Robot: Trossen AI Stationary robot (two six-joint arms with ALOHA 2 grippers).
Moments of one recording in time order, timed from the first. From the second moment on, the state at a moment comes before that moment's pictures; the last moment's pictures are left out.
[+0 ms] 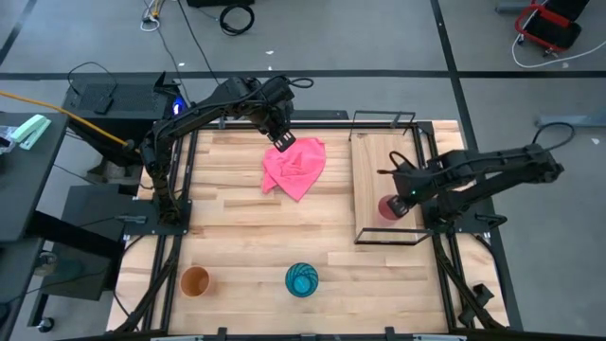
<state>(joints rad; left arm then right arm) 0.47 1.86 2.03 -1.30 0.00 -0.15 0.14 0.97 0.98 -1.31 0.10 1.08</state>
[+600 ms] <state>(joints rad) 0.47 1.86 2.03 -1.30 0.00 -0.17 0.18 0.96 0.88 -1.26 0.09 1.13</state>
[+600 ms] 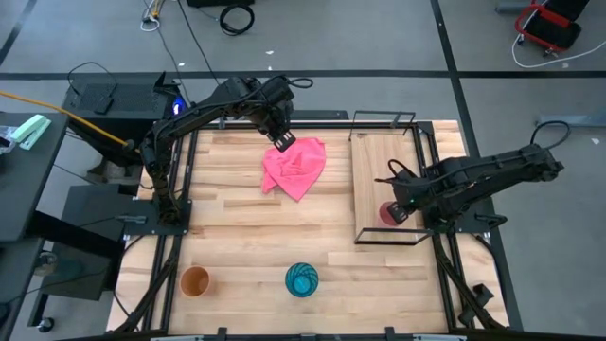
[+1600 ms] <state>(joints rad) 0.47 1.86 2.03 -1.30 0.00 -0.17 0.18 0.96 0.98 -1.31 0.12 1.13</state>
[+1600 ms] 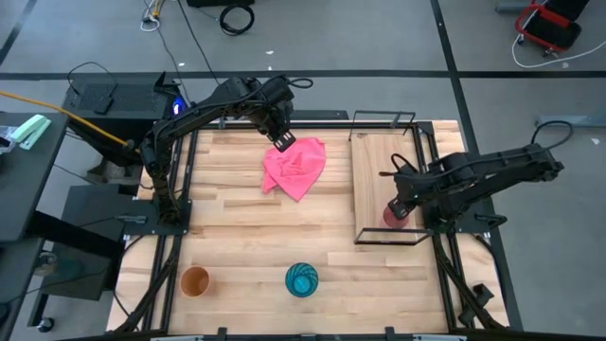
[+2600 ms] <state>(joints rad) 0.10 1.61 1.62 -1.57 -0.07 -0.57 0.18 0.96 1.29 -1.36 0.31 0.90</state>
